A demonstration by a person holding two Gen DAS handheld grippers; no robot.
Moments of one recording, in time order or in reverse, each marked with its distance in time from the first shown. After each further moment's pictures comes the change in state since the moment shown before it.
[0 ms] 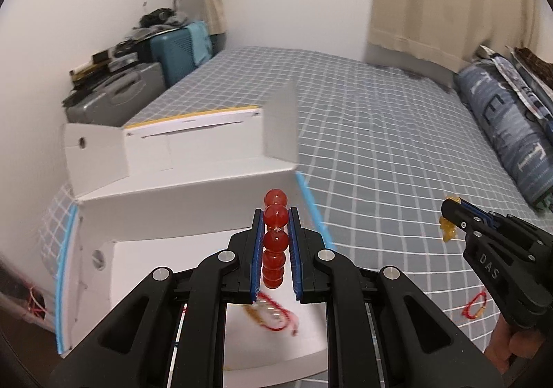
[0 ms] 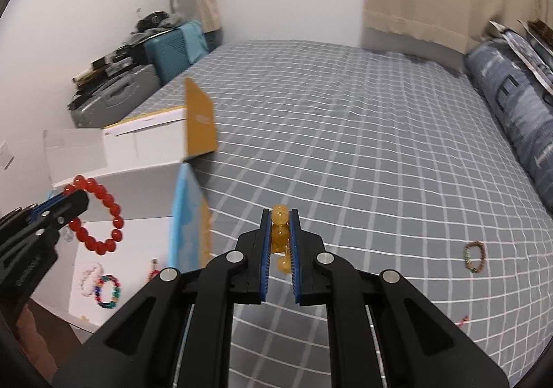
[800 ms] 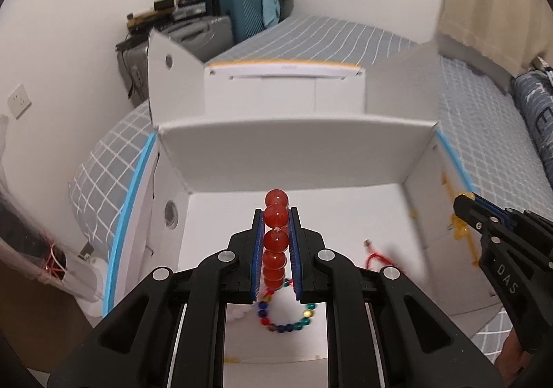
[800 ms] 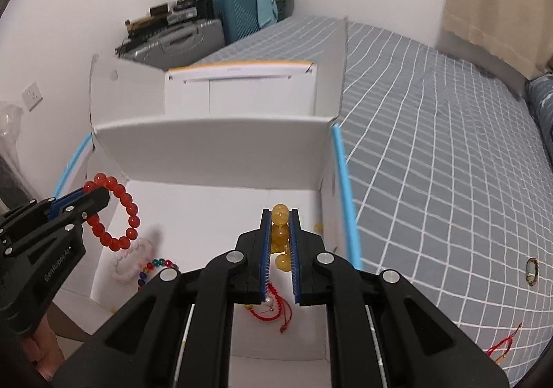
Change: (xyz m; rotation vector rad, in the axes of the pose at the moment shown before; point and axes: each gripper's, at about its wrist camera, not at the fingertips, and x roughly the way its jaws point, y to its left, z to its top) left arm 0.034 0.128 -0.054 -0.122 0.124 0.161; right arm 0.049 0.144 -0.032 -0.170 0.099 0.119
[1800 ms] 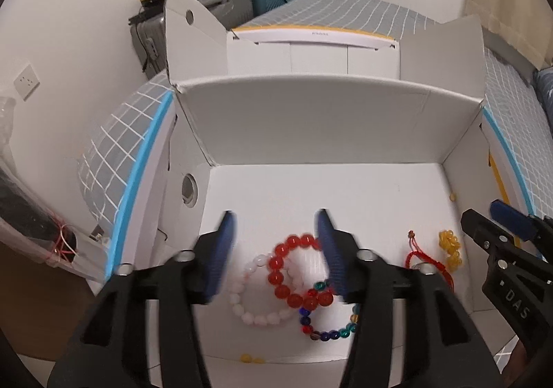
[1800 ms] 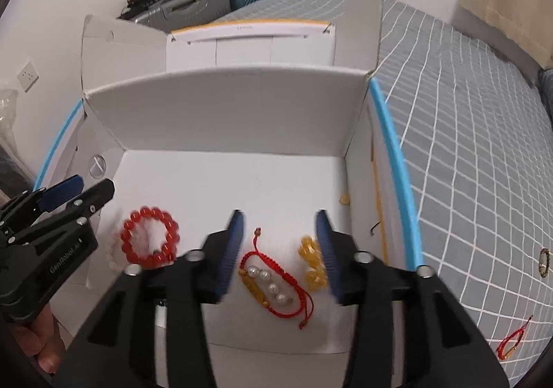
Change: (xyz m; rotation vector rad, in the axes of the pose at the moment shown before) left arm 0.030 0.020 -0.009 -0.028 0.084 0.067; right arm 0.034 0.017 -0.006 -0.011 0.106 0.013
